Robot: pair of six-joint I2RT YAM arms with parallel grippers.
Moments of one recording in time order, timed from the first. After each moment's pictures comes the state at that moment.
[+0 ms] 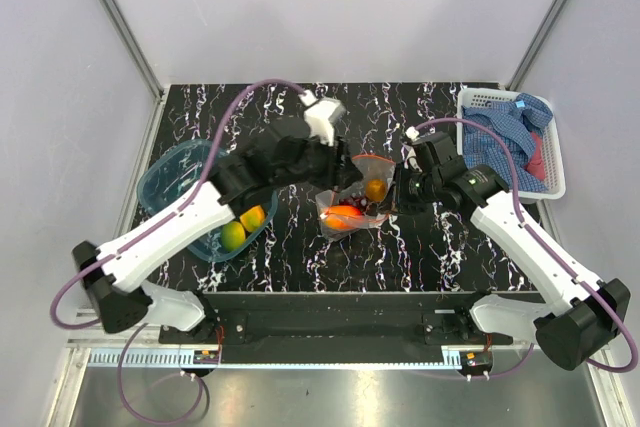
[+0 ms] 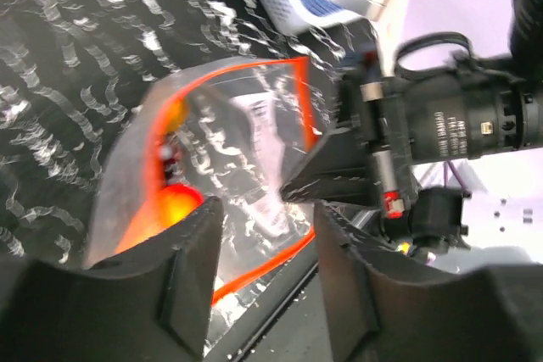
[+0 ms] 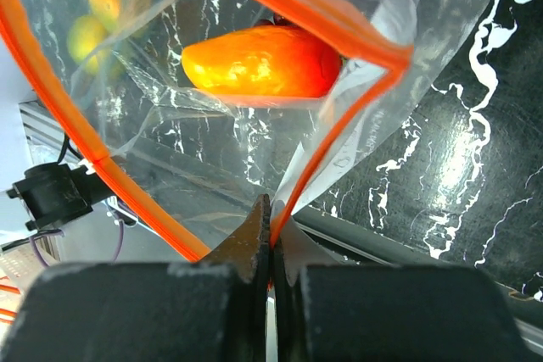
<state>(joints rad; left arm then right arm) -0.88 1.34 1.42 -0.51 0.08 -0.48 0.53 1.17 1.14 -0.84 -0.26 0.62</state>
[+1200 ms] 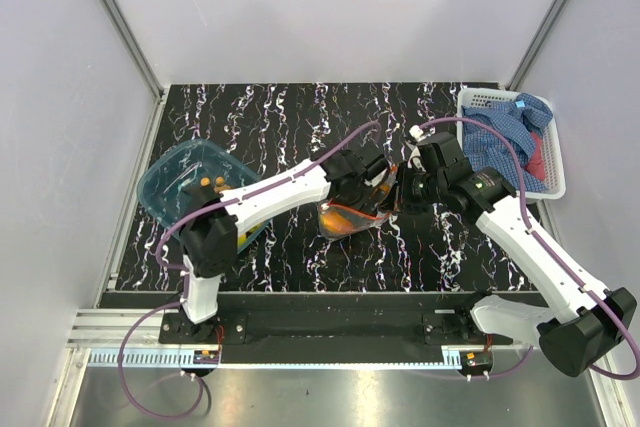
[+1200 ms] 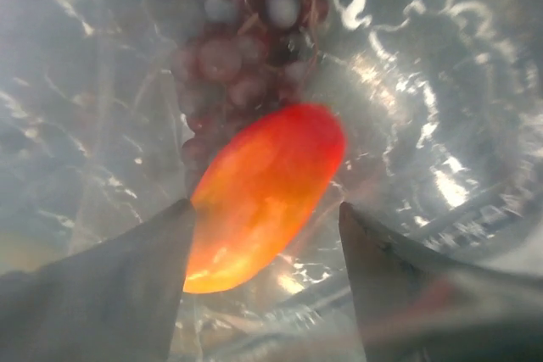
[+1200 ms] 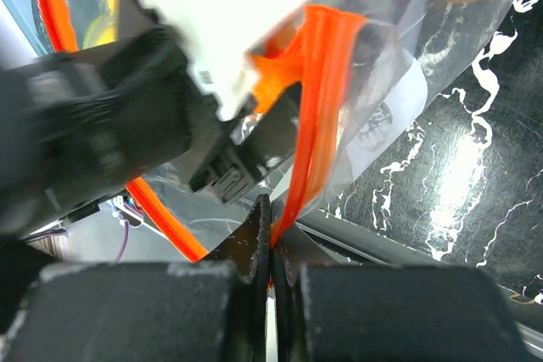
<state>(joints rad) -0.97 1.92 1.71 -0.99 -0.10 -0.27 0.53 1.14 1.14 -0.84 -0.26 0.62</state>
